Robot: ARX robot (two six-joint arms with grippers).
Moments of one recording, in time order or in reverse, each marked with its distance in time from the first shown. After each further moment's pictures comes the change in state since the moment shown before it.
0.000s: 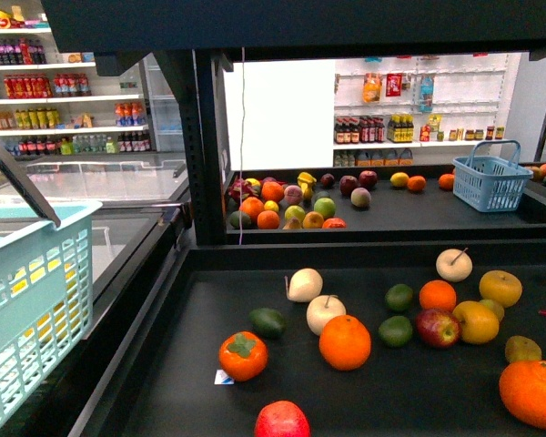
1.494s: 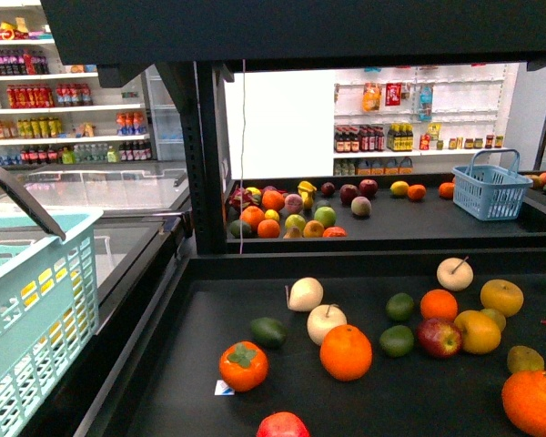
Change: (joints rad) left arm 0.056 -0.566 -0.249 -0.910 0.074 0.777; right arm 0.000 0.000 0.000 0.000 0.000 0.000
